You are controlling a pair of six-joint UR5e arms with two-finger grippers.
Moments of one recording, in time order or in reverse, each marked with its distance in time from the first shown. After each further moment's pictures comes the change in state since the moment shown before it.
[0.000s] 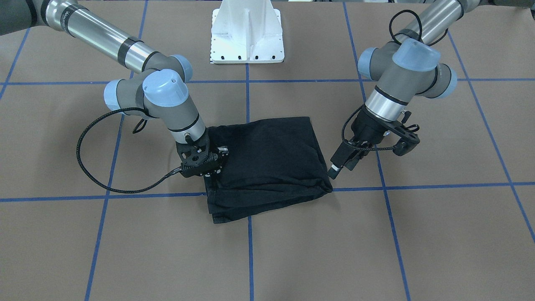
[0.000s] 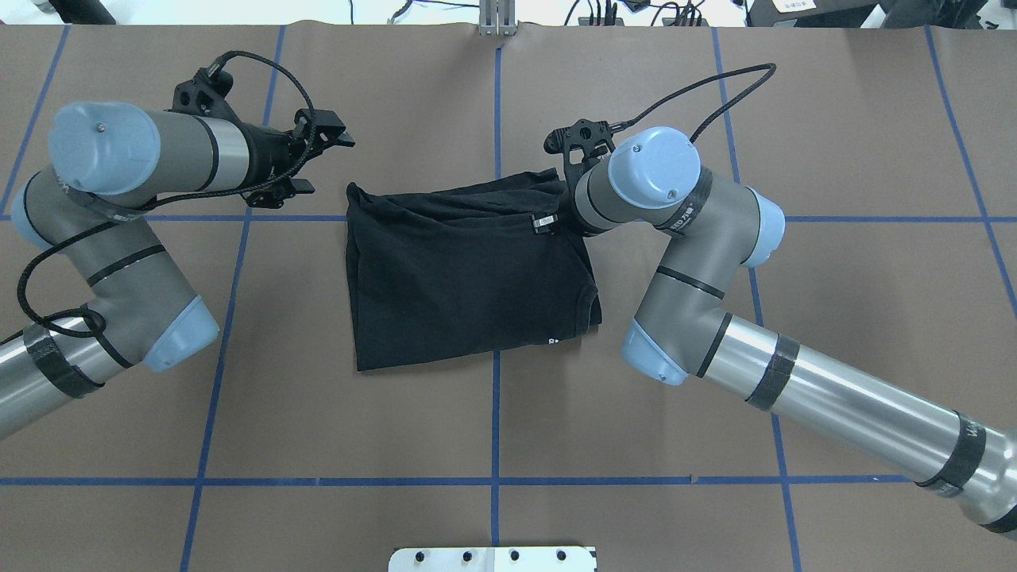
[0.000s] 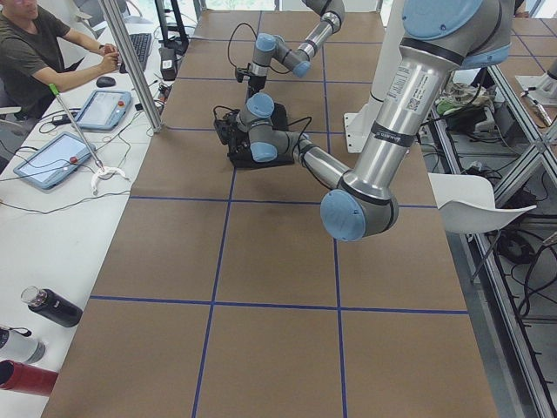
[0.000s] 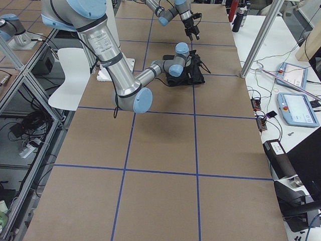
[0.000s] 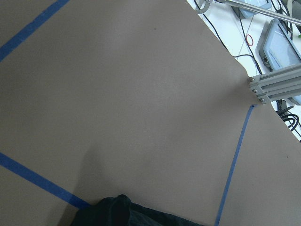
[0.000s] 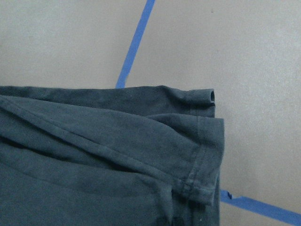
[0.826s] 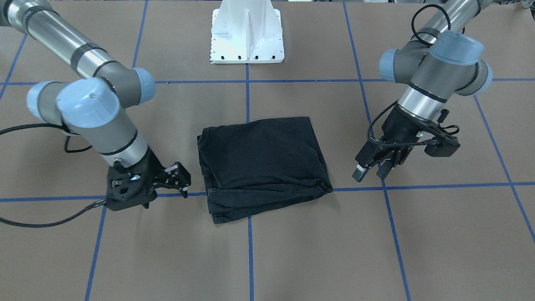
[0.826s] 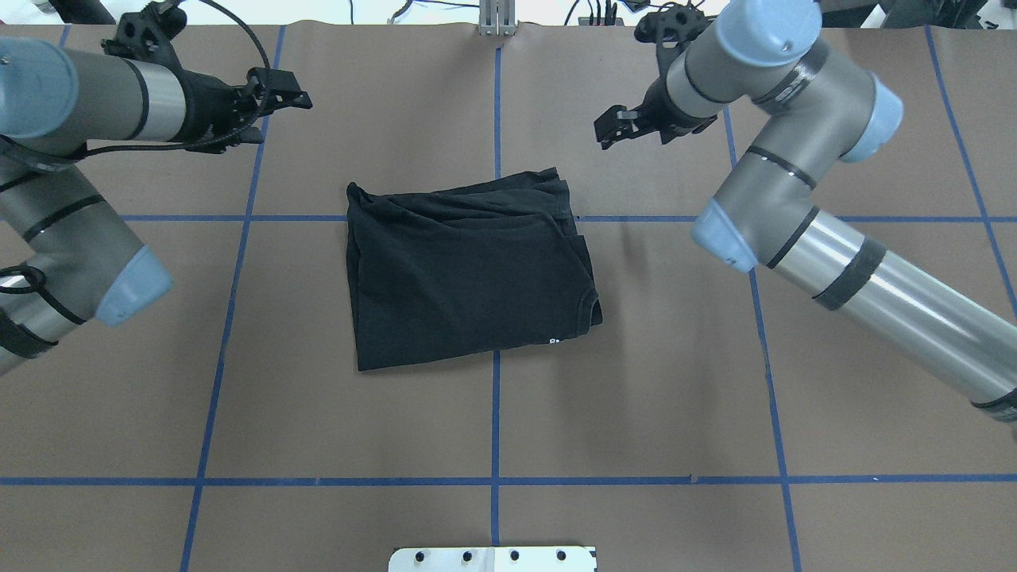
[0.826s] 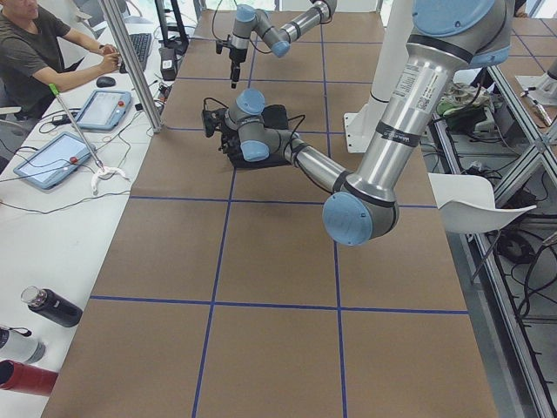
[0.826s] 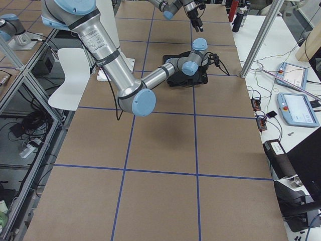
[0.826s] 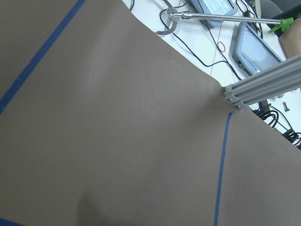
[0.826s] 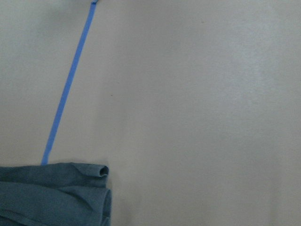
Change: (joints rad) left arm -0.148 0.045 -0.033 0.004 -0.103 0.386; right arm 0.277 -0.044 0.057 -0.131 0.229 -0.102
